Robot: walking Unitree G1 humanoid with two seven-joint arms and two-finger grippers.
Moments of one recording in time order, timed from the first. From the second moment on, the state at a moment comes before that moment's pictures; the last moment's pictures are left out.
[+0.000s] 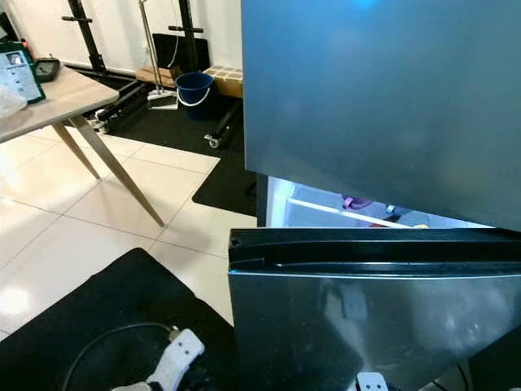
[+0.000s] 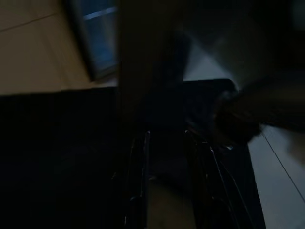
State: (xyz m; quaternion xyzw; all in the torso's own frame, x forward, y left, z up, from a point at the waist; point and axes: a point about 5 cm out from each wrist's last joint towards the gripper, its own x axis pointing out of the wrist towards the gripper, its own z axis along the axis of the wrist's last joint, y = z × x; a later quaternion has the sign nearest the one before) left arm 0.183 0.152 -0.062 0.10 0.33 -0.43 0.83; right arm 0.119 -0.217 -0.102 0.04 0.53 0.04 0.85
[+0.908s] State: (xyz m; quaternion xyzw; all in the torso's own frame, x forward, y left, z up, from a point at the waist) left arm 0.257 0.113 0.006 0.18 0.14 -0.51 0.83; right arm 0.118 -0.217 -0.102 0.03 0.53 0.04 0.85
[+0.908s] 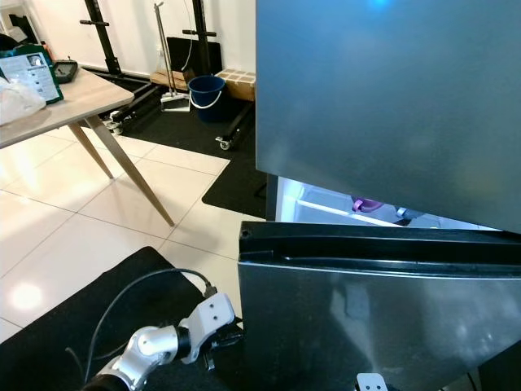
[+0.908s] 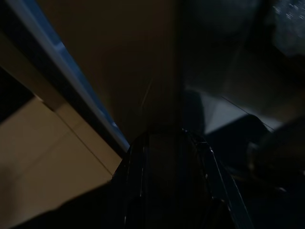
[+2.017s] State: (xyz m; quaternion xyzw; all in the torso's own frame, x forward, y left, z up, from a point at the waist) left arm 0.338 0.145 0.084 0.15 -0.01 -0.26 0.95; right arm 0.103 -0.226 -0.104 0.03 0.54 0.03 0.84
